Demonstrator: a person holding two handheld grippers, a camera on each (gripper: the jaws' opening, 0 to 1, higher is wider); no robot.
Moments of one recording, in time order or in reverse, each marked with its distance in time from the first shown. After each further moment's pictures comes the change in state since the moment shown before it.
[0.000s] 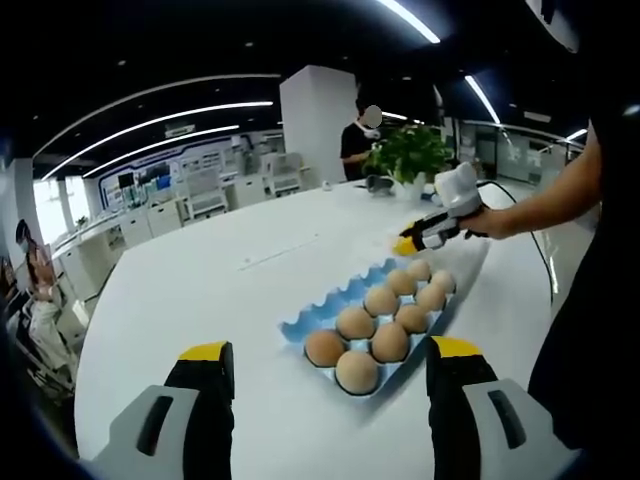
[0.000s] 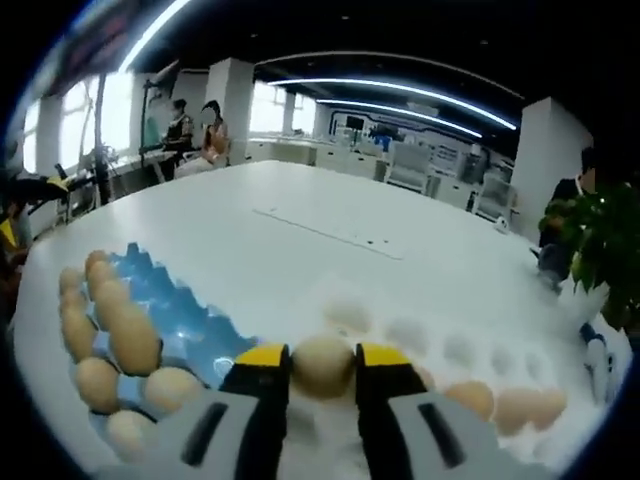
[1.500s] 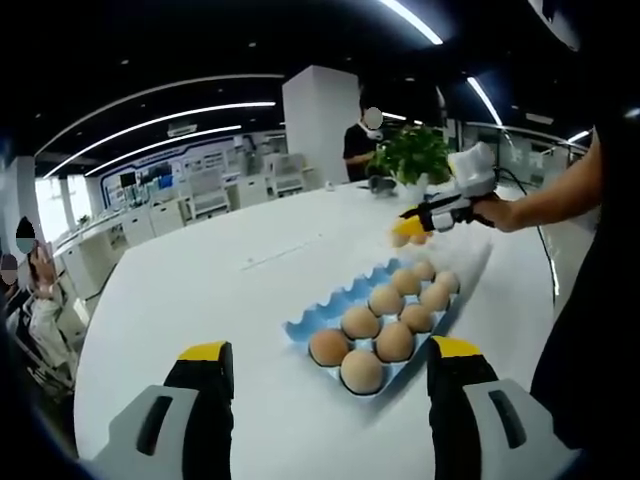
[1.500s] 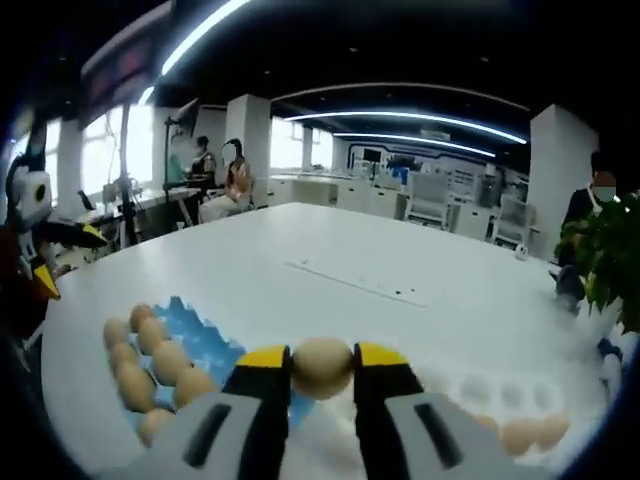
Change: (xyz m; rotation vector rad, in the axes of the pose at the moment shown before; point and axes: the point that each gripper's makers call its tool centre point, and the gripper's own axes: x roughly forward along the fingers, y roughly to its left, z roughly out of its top) left arm 0.001 0.007 -0.002 -0.007 -0.008 0.016; right arm -0.023 0.034 0.058 0.031 -0.165 0.117
